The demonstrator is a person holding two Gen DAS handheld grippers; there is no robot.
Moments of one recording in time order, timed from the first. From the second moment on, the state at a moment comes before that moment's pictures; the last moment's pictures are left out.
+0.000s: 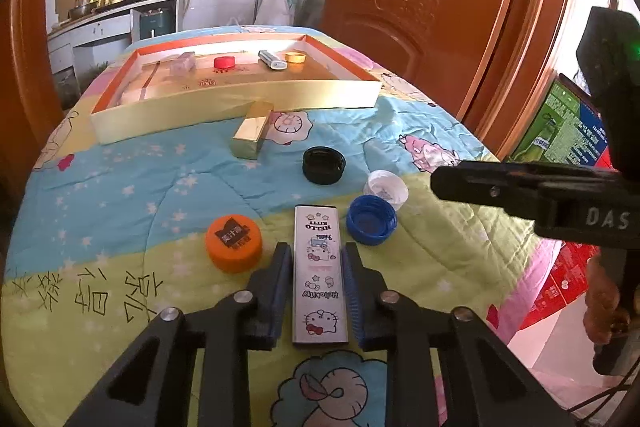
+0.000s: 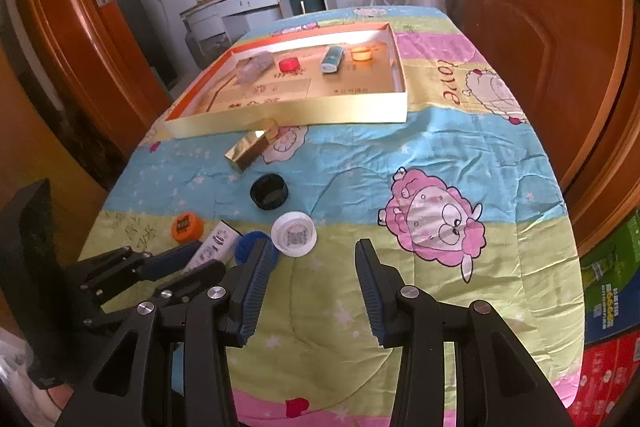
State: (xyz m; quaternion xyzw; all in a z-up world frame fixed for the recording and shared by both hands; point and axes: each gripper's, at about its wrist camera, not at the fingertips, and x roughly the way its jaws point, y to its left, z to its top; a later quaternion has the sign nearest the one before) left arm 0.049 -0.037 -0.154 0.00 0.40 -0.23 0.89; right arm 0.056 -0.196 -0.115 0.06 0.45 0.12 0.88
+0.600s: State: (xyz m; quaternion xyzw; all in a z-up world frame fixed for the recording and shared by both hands) left arm 0.045 -0.003 -0.127 -0.05 0.37 -0.22 0.90; right arm 0.060 -0.167 -0.147 -0.08 0.43 0.10 0.89
